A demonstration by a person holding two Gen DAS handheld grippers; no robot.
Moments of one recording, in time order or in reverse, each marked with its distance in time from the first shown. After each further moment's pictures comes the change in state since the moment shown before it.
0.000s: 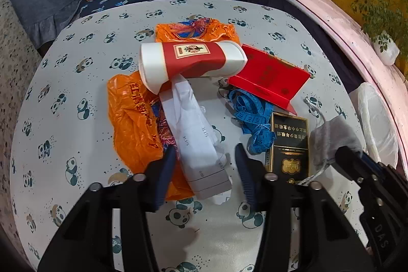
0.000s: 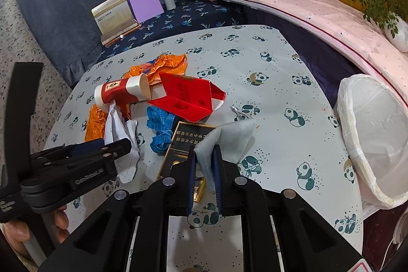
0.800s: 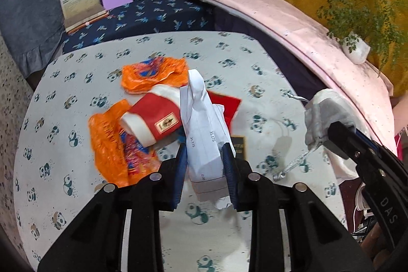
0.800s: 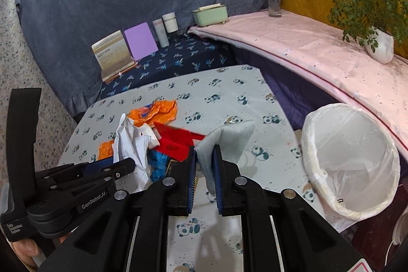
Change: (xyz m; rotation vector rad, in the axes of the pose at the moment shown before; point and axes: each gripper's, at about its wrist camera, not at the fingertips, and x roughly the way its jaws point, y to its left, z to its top) left arm -0.061 -0.054 0.010 0.090 -0.124 -0.103; right arm -0.067 -0.027 0.022 0.049 -0.182 -0.016
